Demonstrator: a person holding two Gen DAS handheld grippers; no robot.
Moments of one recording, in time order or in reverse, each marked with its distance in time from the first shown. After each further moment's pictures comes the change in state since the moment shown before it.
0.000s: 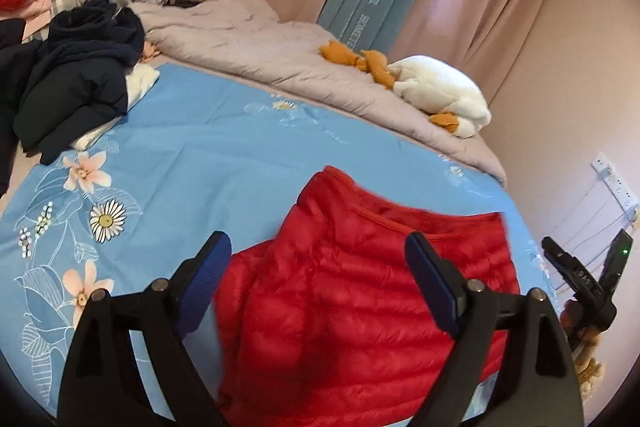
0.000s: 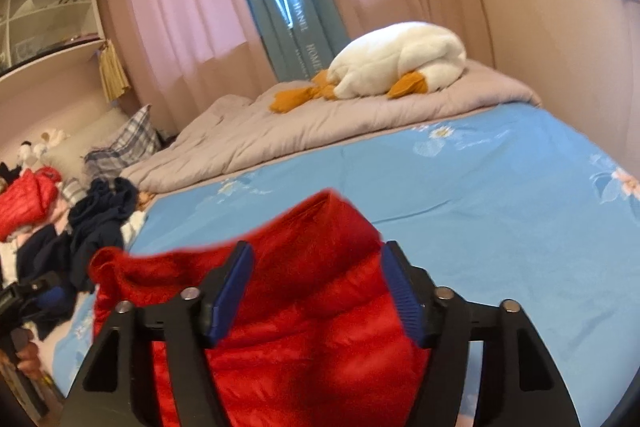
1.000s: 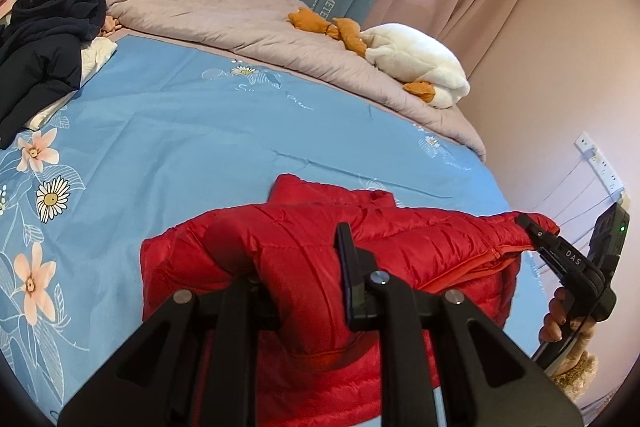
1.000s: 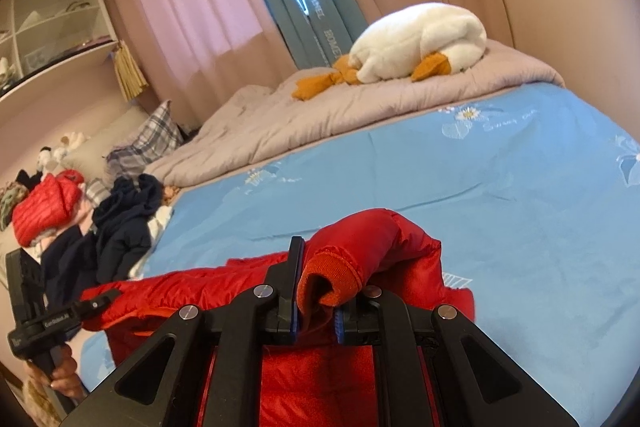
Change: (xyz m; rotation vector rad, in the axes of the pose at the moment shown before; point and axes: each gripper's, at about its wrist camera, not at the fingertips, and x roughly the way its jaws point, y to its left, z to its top) left arm 0.041 -0.027 -0.018 0.026 0.096 -0.092; right arm 0.006 0.011 -0.008 0.049 0.069 0.119
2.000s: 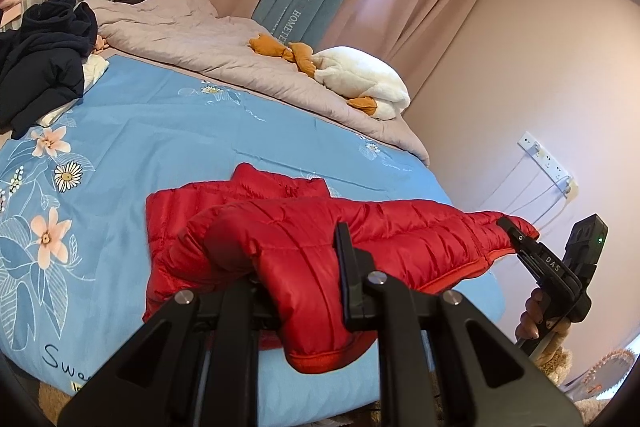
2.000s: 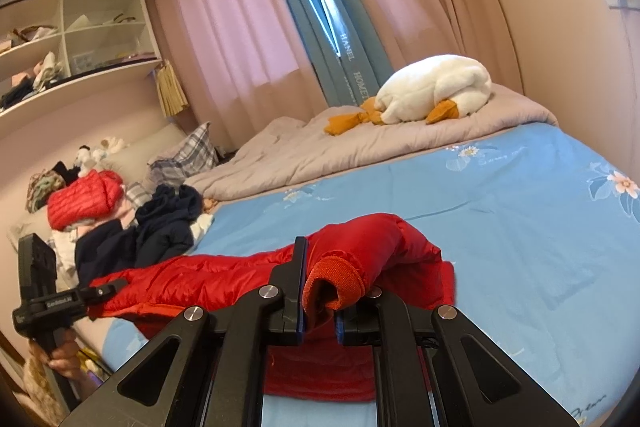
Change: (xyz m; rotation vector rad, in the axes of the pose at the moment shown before) left arm -0.122 -0.026 -0.050 0.018 -0.083 -0.163; right arm -0.117 0.025 -0.031 -0.070 -0.146 0.078
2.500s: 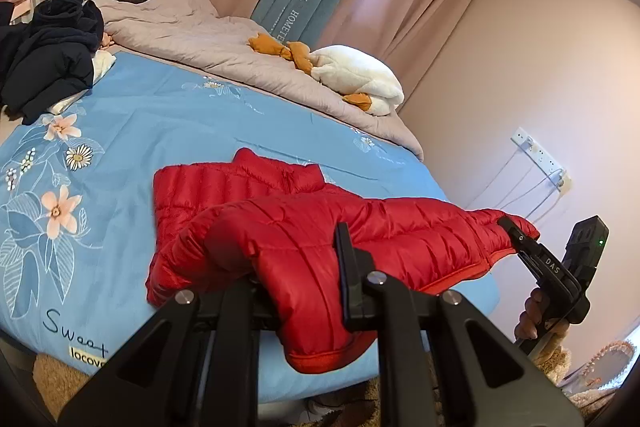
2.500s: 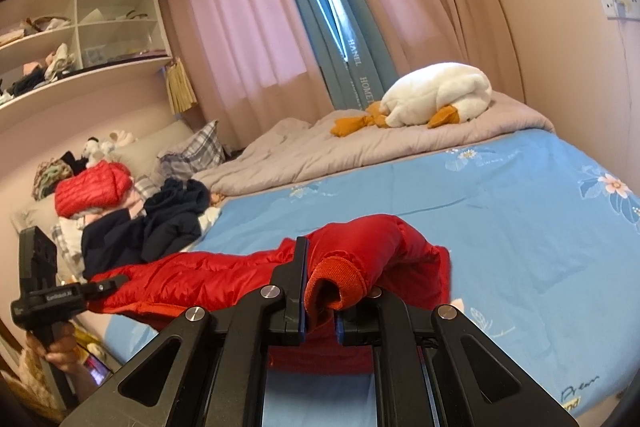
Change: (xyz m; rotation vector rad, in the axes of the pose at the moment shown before) left arm -0.033 -0.011 -0.031 0.006 -0.007 -0.008; right arm -0.033 0.006 -0.019 -0.036 -0.022 0.009
